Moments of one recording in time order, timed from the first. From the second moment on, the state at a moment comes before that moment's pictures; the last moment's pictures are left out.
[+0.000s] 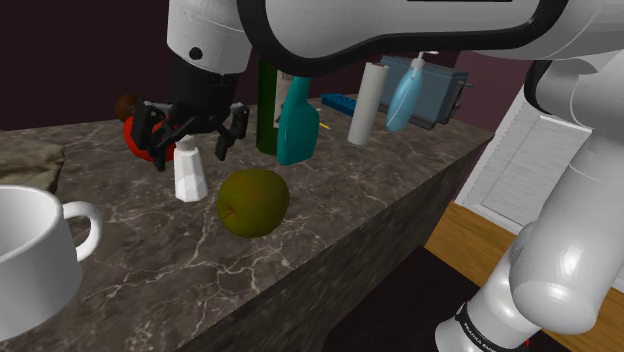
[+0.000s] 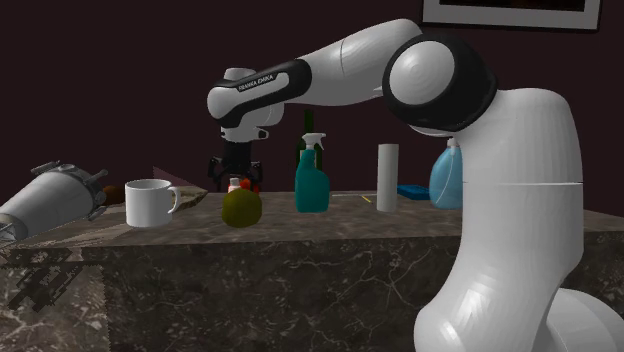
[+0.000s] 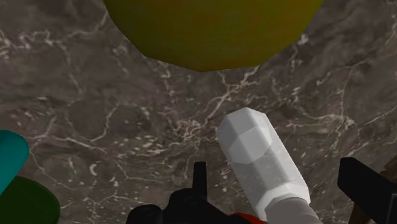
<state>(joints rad) 0.12 0.11 0.71 -1.63 -0.16 1.97 0.80</state>
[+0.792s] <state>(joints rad) 0.12 0.11 0.71 -1.63 -0.16 1.97 0.80</state>
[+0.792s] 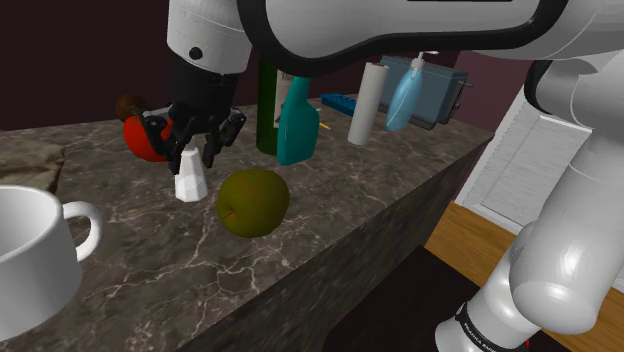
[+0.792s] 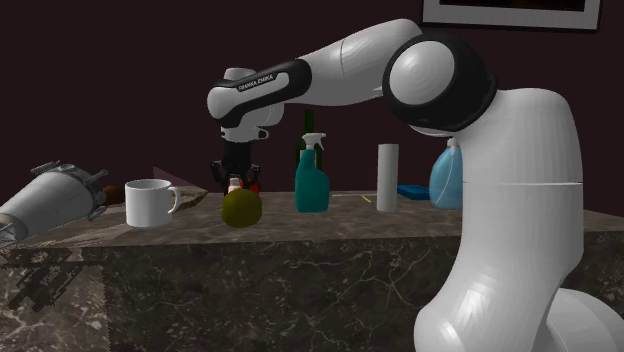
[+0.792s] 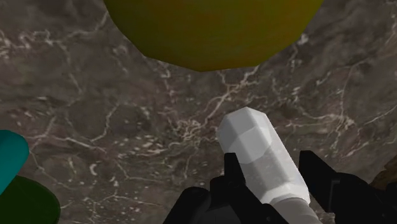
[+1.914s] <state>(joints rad) 0.16 0.18 0.72 -1.33 -0.21 1.73 0.80</state>
